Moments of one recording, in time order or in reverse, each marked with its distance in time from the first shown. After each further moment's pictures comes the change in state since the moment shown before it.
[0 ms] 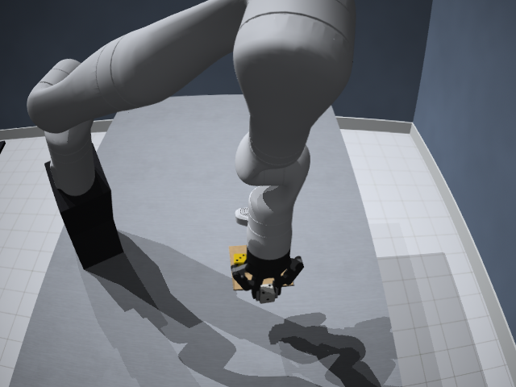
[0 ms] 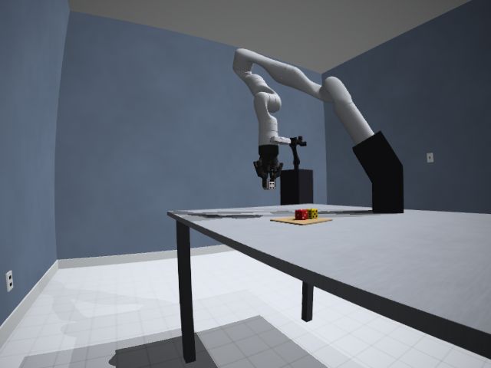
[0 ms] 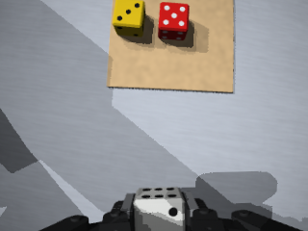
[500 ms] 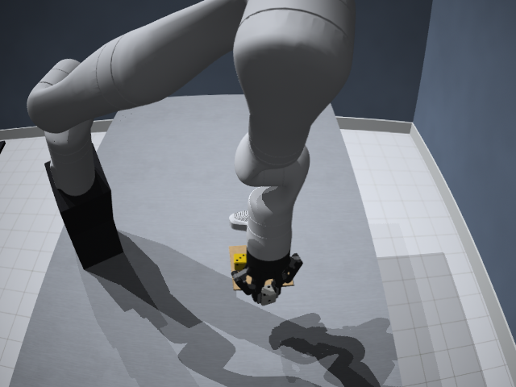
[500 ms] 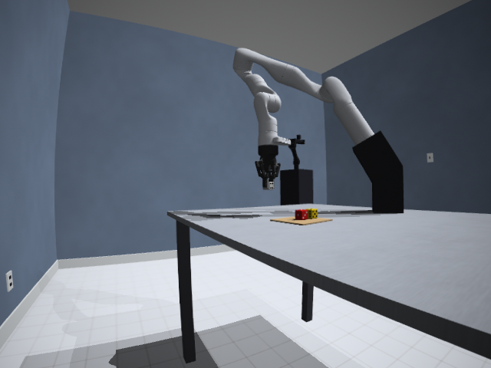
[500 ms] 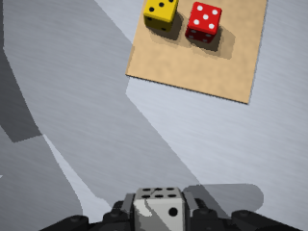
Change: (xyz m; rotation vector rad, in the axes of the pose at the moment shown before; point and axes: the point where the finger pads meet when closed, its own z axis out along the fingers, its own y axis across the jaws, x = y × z) arm -0.004 -0.001 0.000 0.000 -0.008 -0.186
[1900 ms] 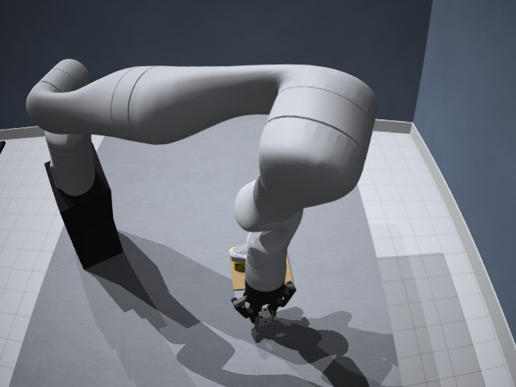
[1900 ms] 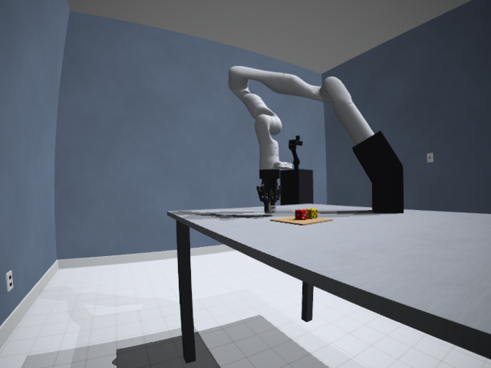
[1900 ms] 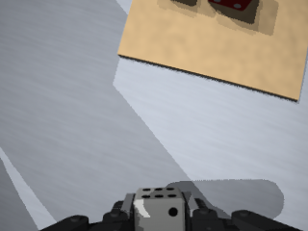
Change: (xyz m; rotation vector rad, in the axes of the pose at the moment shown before) arm 0.004 -0.003 0.088 0.006 0.008 -0.012
